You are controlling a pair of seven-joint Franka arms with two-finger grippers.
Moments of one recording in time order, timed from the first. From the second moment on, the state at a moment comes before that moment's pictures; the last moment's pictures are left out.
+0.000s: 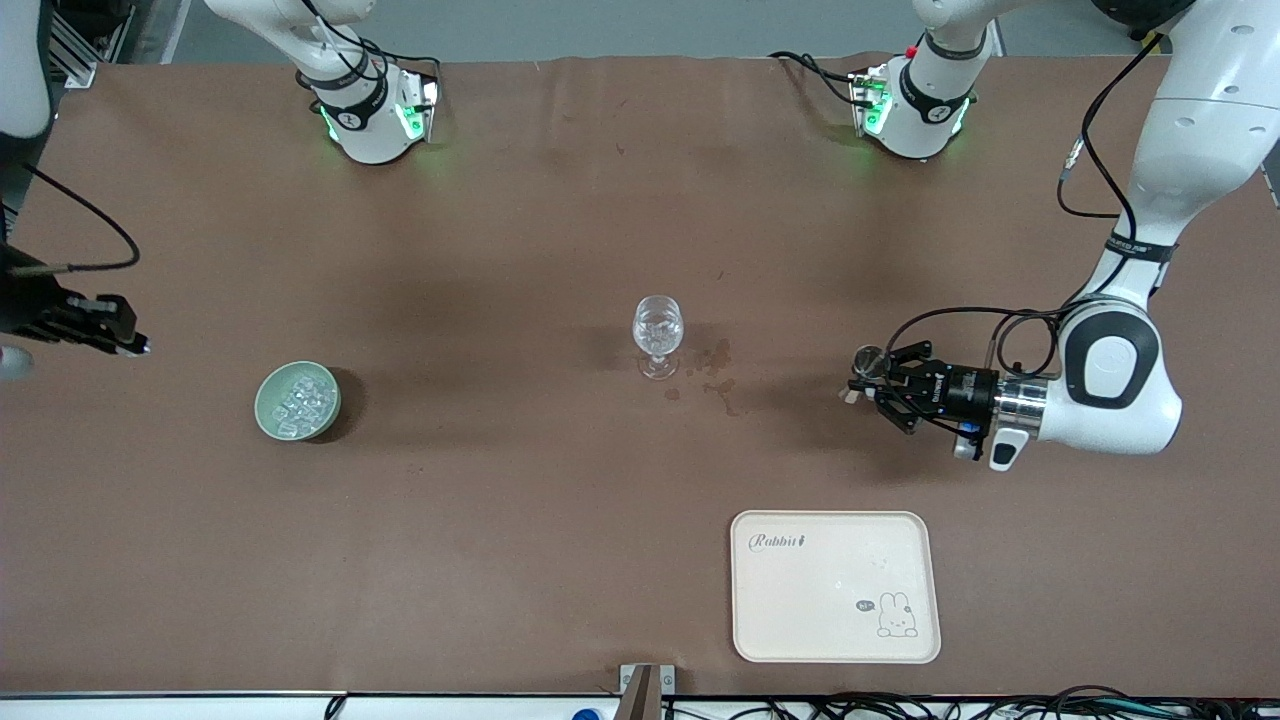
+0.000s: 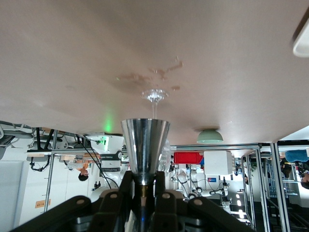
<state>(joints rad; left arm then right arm) 0.37 0.66 -0.48 -1.70 -0.83 1.77 -0.88 -0.03 0.10 -0.06 -1.55 0.04 1.65 -0.11</state>
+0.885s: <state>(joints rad) 0.19 0.59 -0.59 -1.74 -0.83 2.06 -1.17 -0.04 -0.03 -0.05 -1.59 0.04 1.65 -0.11</state>
